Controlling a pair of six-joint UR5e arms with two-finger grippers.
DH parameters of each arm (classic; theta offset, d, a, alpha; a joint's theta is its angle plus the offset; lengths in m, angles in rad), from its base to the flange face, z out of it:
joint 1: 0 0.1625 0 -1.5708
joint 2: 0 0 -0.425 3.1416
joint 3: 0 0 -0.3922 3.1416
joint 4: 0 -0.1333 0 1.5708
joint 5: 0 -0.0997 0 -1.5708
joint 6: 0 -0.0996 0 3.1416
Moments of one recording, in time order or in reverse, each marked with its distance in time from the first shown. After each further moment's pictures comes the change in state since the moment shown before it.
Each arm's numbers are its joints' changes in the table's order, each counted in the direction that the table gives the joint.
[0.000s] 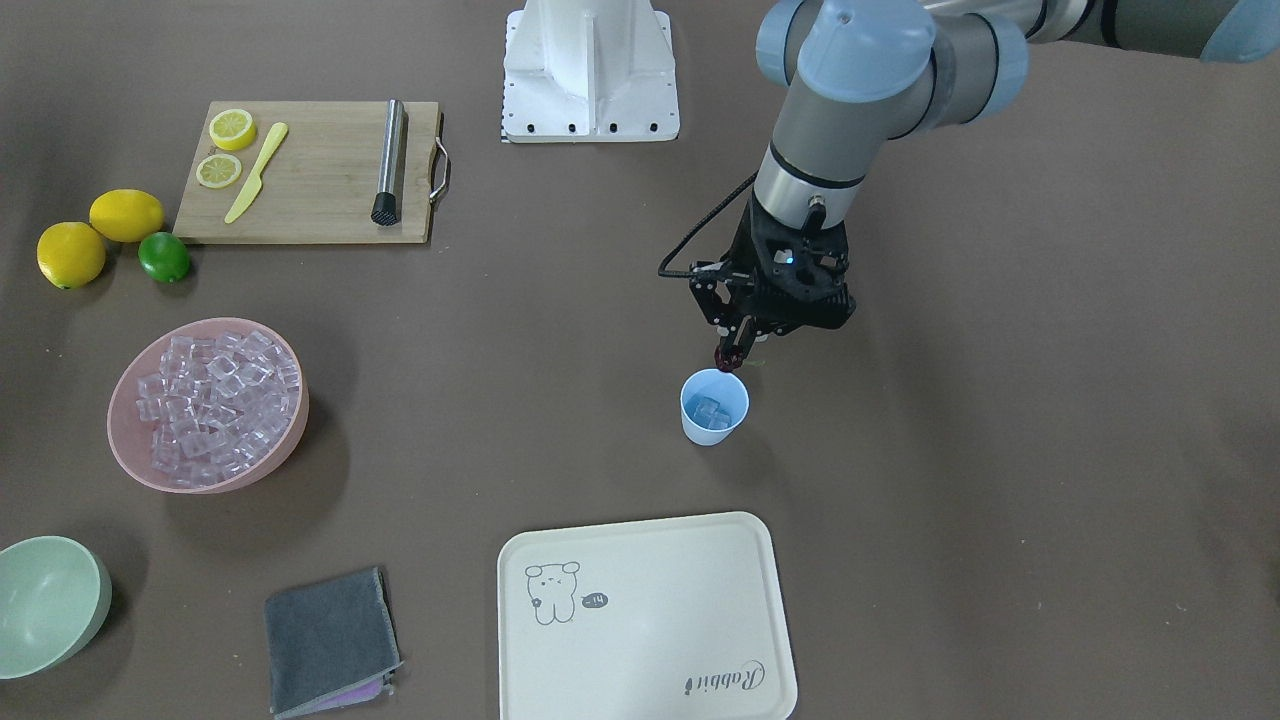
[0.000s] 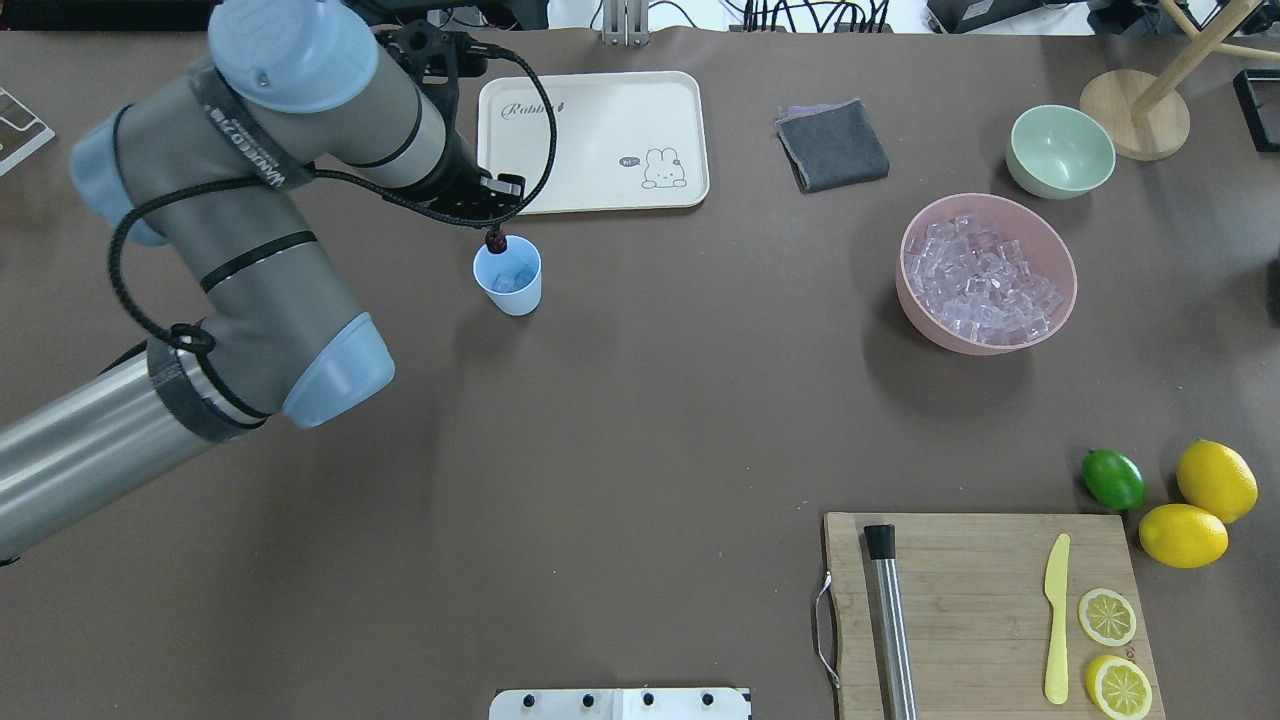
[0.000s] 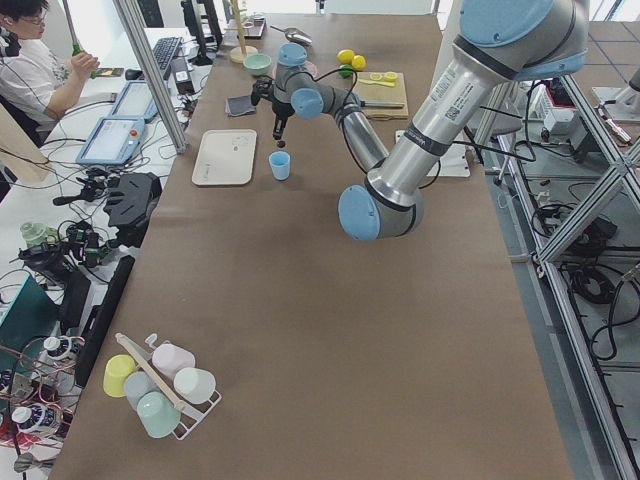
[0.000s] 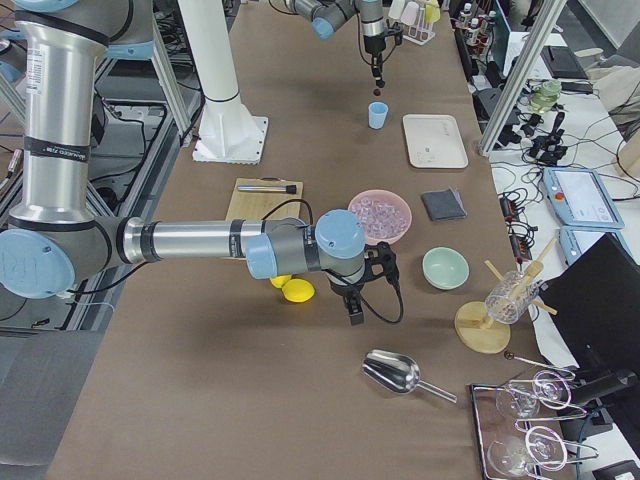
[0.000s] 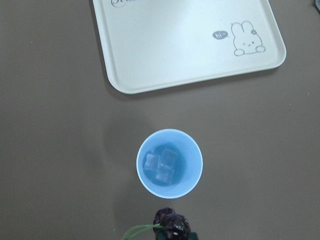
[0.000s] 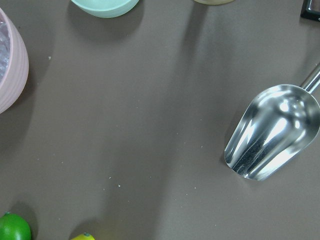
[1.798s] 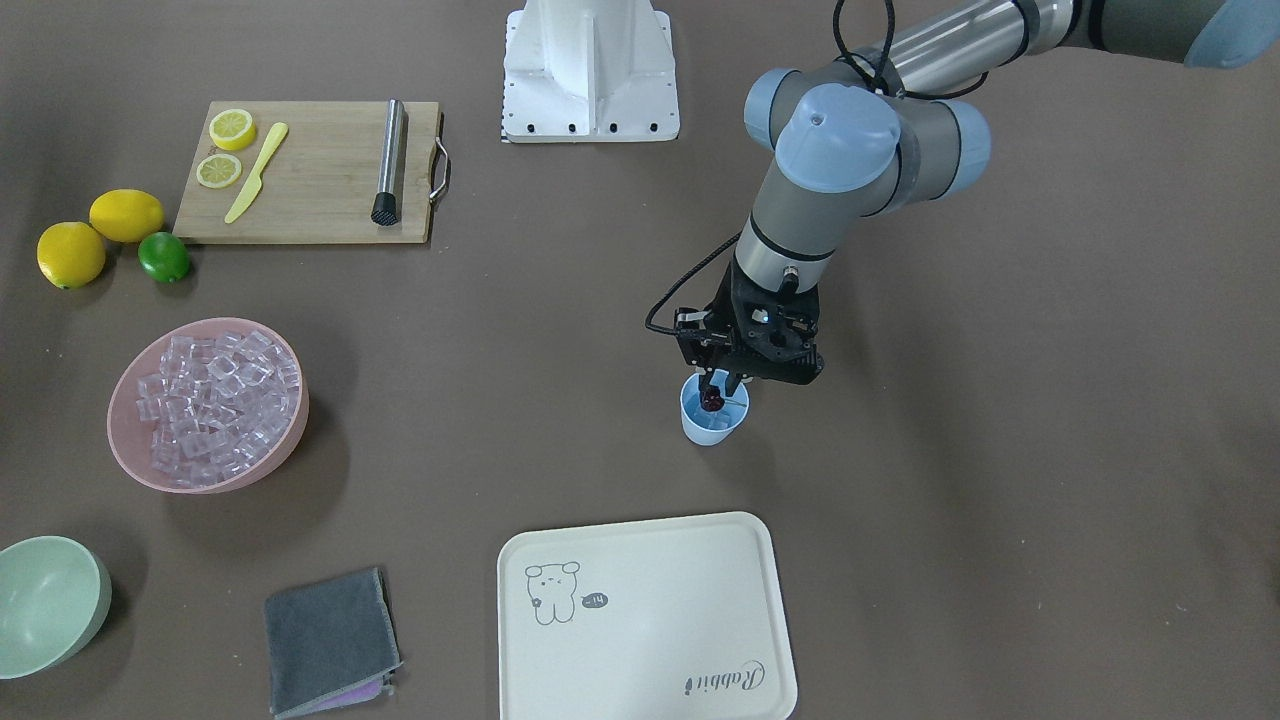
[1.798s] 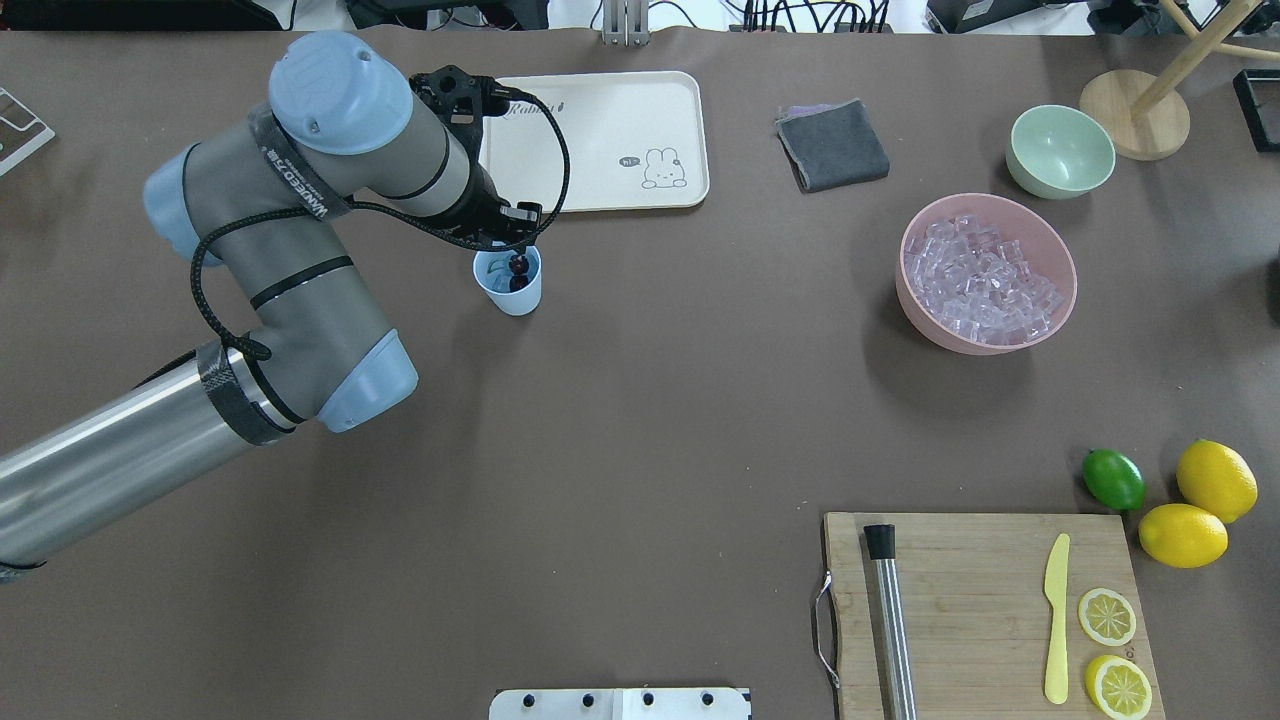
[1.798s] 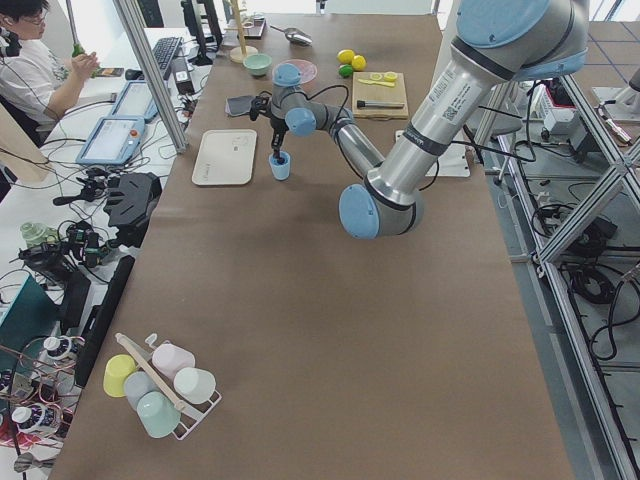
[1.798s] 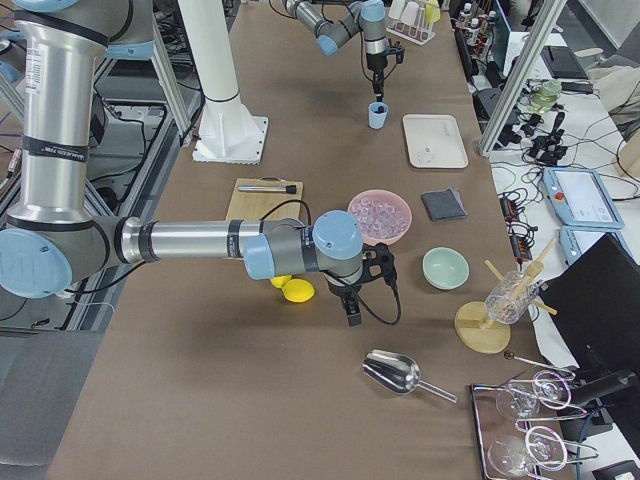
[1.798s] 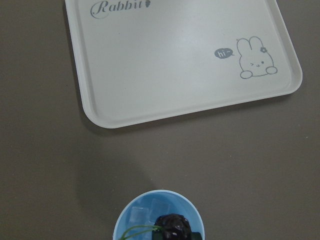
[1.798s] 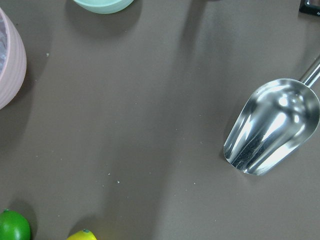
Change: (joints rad) left arm 0.034 -0.016 0.096 0.127 0.006 -0.001; right arm 0.000 0.011 0.004 -0.001 0.001 -0.004
